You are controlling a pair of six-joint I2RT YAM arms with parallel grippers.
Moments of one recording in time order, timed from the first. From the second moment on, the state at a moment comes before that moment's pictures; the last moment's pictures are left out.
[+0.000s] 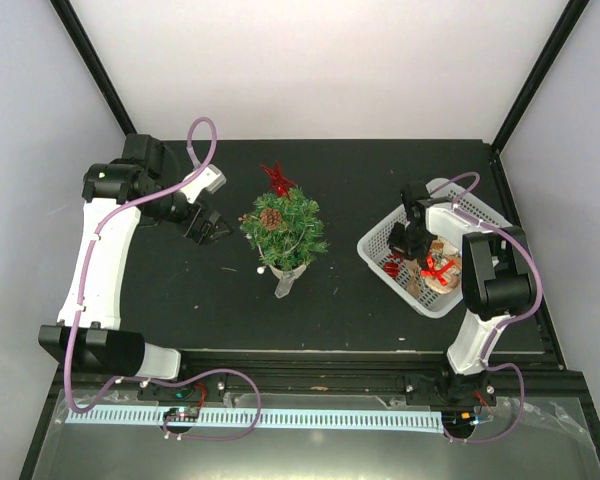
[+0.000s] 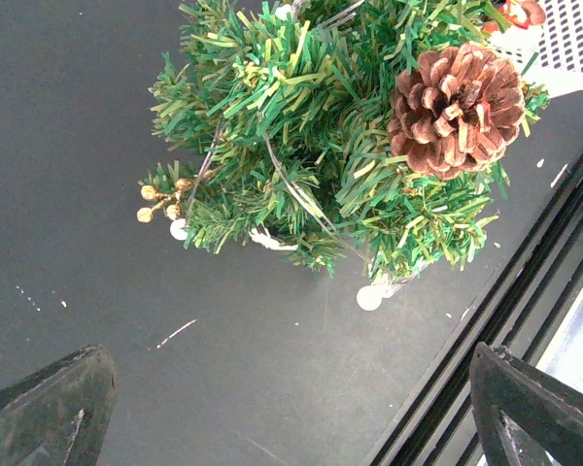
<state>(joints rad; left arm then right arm) -0.04 1.39 1.67 -1.44 0.59 0.57 0.19 1.82 1.16 -0.74 -0.10 0.63</state>
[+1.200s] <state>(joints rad) -0.04 1.40 1.67 -1.44 0.59 0.57 0.20 1.63 1.28 -0.88 -0.01 0.56</state>
